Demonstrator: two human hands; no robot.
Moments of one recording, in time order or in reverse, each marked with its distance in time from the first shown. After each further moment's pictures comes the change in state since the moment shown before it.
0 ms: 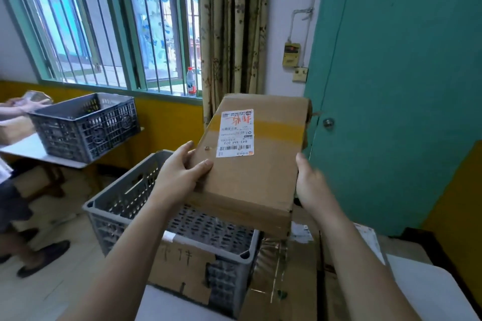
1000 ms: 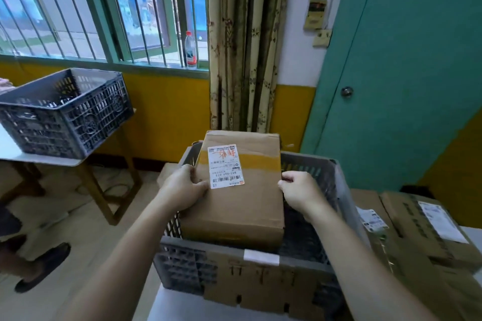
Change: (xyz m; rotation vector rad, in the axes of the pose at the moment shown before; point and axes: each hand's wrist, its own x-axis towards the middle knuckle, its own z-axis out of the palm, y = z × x) left_hand 0.172 -0.156 -0.177 0.688 -0.294 -0.256; right_hand 0.078 -0.010 0.270 -0.239 -0.008 0.216
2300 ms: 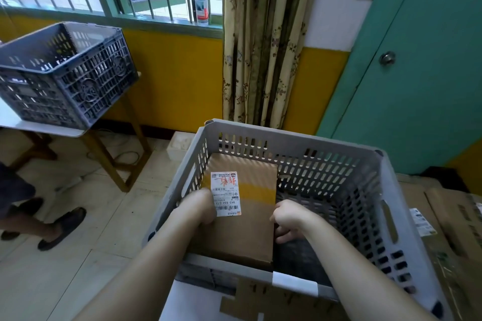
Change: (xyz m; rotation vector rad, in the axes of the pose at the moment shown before) left_hand 0.092 -0.076 0.090 0.524 -0.351 -0.102; right_hand 0.074 0.060 0.125 -0.062 -0.543 0.531
